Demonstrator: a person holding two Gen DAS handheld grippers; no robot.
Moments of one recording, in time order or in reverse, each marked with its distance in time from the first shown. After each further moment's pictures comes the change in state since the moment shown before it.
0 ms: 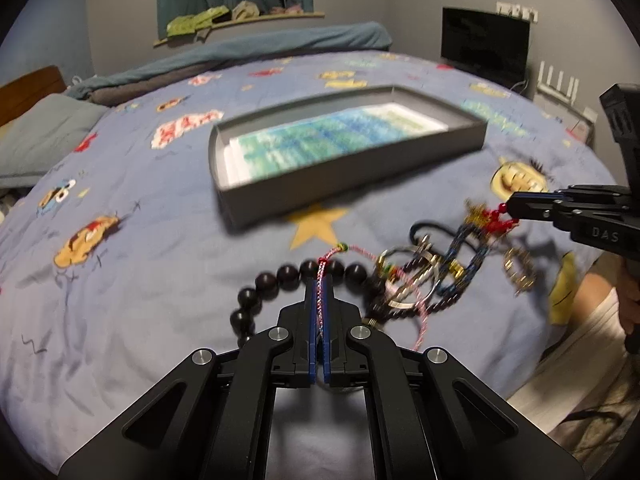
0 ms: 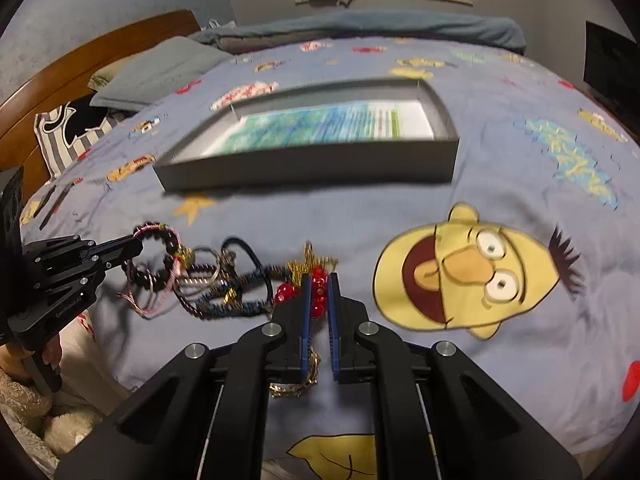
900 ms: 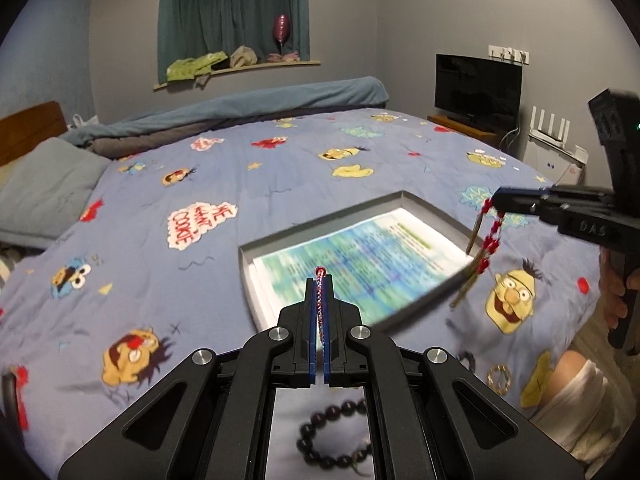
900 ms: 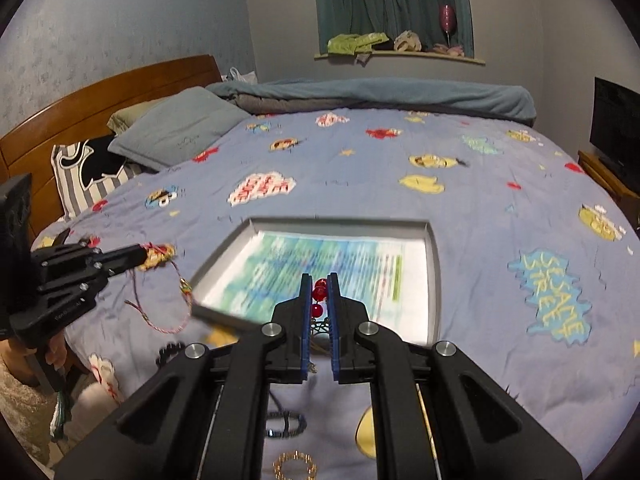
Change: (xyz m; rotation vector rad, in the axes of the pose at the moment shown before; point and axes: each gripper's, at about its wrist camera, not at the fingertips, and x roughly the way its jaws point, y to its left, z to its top) left arm -0.034 0.037 0.111 0.013 -0.144 -0.019; right arm -0.045 0.011 0.126 -0.069 -0.183 0.021
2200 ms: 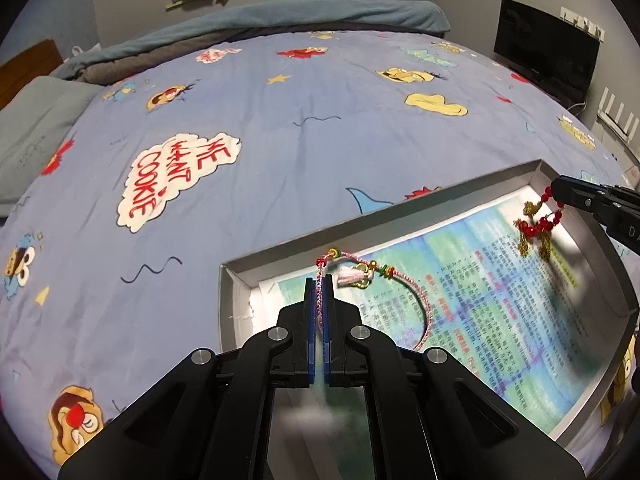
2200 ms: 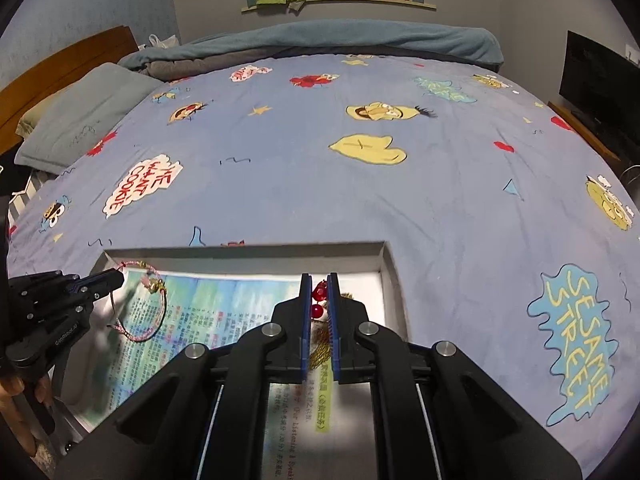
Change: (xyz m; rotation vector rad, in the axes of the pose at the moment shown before) left arm 0.211 0.048 0.026 -0.101 0.294 0.084; right arm 0.181 -0.080 0.026 0.120 0.209 -0.196
